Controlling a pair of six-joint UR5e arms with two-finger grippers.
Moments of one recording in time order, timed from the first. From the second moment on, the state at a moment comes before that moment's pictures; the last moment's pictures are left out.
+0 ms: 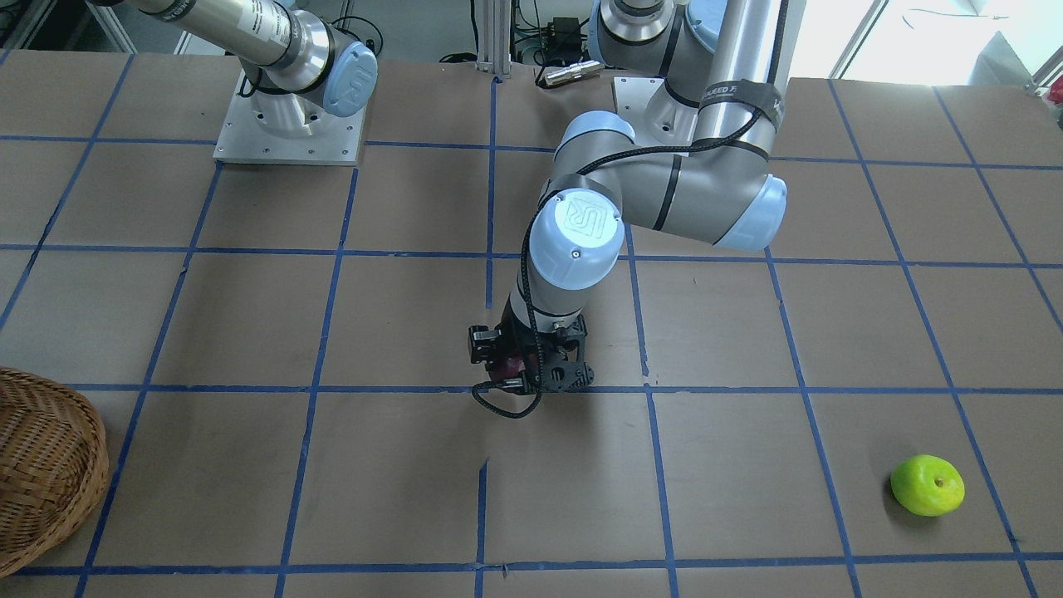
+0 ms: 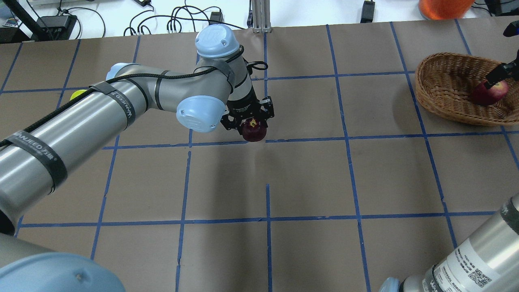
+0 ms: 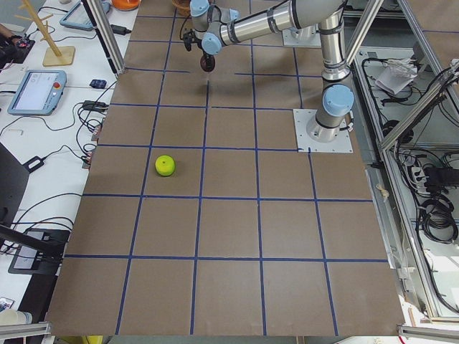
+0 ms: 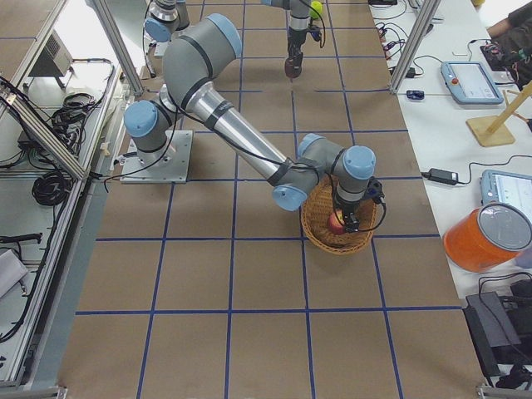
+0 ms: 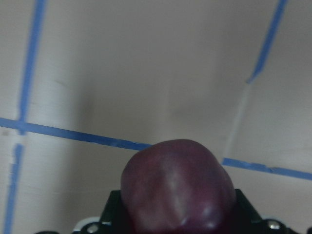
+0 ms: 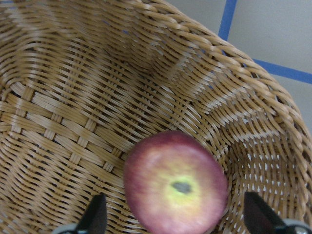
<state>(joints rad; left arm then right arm) -1.86 -2.04 -1.63 -1.06 1.40 -0.47 0.94 -0.93 1.34 -2.07 -1.55 -0.86</state>
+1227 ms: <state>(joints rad) -1.67 -1.96 -1.58 -1.16 1.38 -0.39 1.33 -1.16 1.41 -1.80 -1.45 -0.40</state>
